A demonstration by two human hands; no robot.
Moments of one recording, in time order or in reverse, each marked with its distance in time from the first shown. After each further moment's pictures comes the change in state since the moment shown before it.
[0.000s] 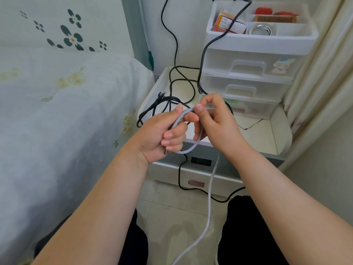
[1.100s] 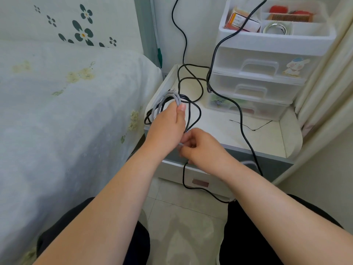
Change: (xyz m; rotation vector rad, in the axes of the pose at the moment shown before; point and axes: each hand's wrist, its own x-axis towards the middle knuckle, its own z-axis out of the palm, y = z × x) left_hand 0.016 -0.017 -0.013 1.219 0.677 0.325; right_hand -0.022 0.003 0.043 -0.235 -0.267 0.364
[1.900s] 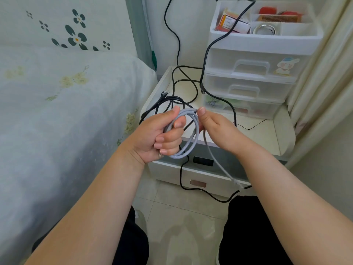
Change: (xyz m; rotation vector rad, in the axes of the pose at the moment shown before) left_hand -0.005 0.001 -0.030 -1.245 -0.849 -0.286; right_hand 0.020 0.010 -0.056 -0.178 0.112 -0.098
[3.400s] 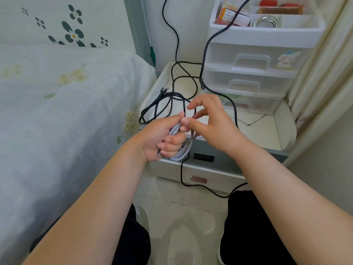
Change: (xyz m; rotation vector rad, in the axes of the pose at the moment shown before) left_hand 0.009 -0.009 -0.004 0.113 0.198 -0.204; right_hand -0.006 -0.006 0.012 0.155 0.130 -0.242
